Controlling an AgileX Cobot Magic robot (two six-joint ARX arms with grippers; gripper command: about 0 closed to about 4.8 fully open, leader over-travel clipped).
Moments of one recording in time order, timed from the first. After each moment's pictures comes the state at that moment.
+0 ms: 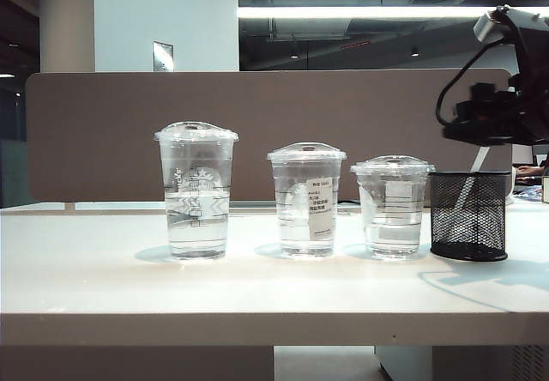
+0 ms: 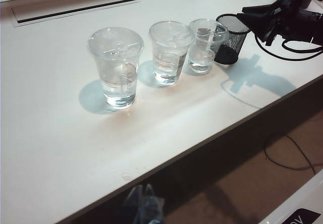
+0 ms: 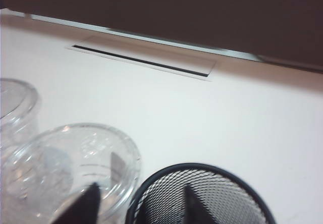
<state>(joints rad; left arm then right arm) -0.08 0.30 0.99 -1.12 0.49 0.14 0.10 1.48 0.47 0.89 -0.27 -0.10</state>
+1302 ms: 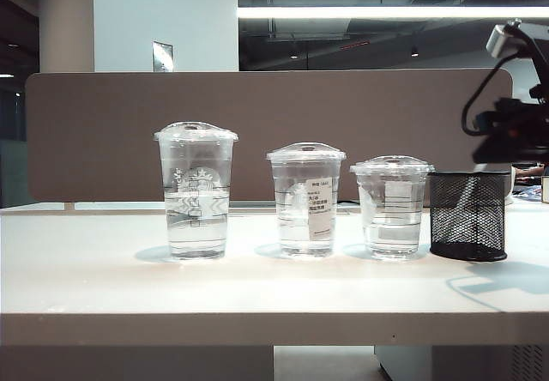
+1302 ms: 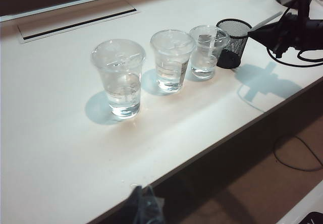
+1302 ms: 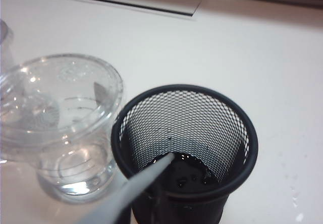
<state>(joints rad) -0.08 0.30 0.99 -1.09 0.49 0.19 0.10 1.34 0.43 0.60 -0.18 -0.10</state>
